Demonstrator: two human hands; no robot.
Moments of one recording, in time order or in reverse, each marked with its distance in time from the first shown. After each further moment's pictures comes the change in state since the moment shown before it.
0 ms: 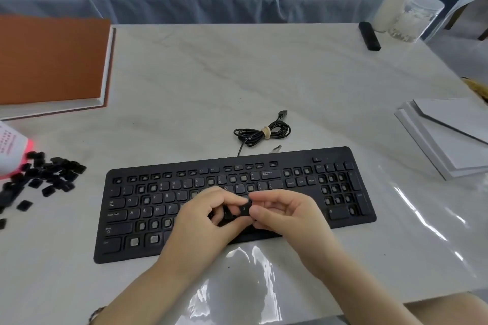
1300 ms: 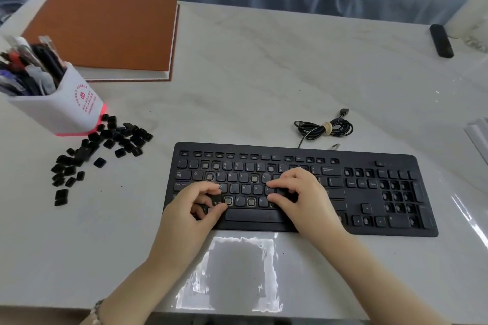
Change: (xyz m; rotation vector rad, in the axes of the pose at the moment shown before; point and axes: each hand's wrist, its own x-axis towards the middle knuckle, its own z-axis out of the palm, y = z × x) left_hand -0.040 -0.064 -0.077 0.028 0.261 -0.192; right_hand 0.050 0.039 0.047 -0.984 0.013 -0.379
